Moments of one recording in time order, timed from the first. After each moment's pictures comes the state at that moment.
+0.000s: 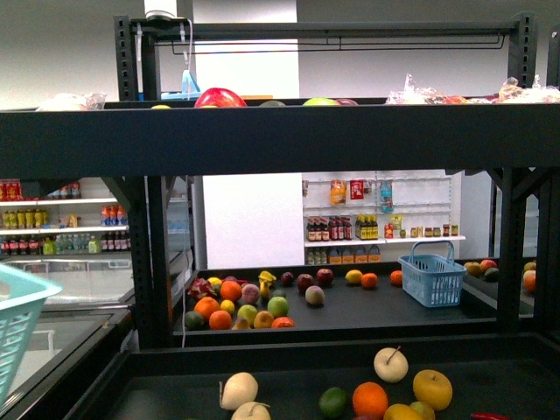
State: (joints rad) left arm 0.39 1.79 1.47 0.18 0.51 -1.07; right arm 0.00 0.00 0.01 0.00 0.00 0.00
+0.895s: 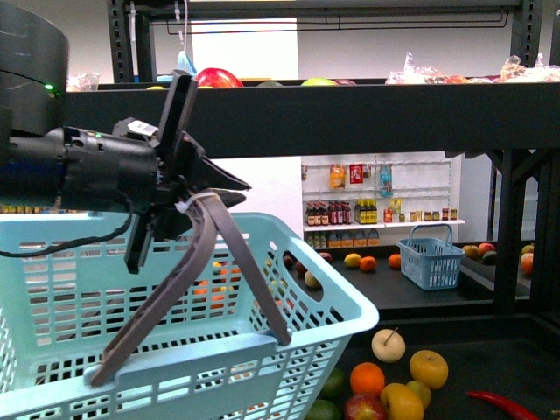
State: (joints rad) left arm -0.20 1.76 1.34 0.27 0.70 -0.97; right arm 0.00 0.00 0.01 0.00 0.00 0.00
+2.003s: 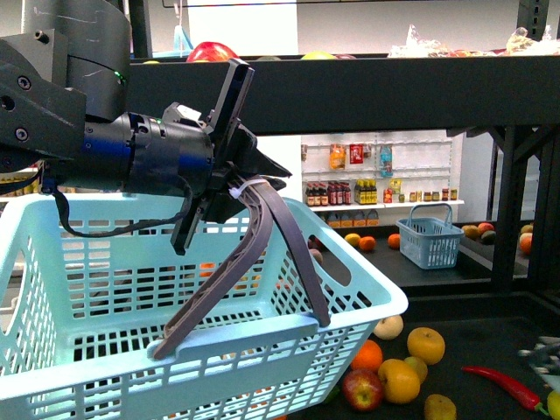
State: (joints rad) left arm -0.29 1.85 1.43 0.26 0.63 -0.96; right arm 0.02 1.95 0.91 0.17 -0.13 0.03
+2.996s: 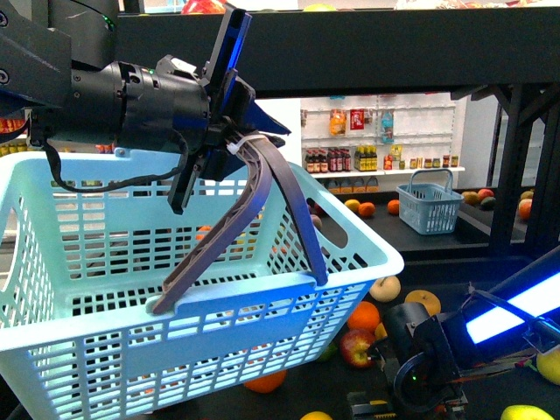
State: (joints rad) left arm -0.29 1.85 1.43 0.26 0.63 -0.96; right arm 0.14 2.89 2.12 -0.25 0.04 0.06
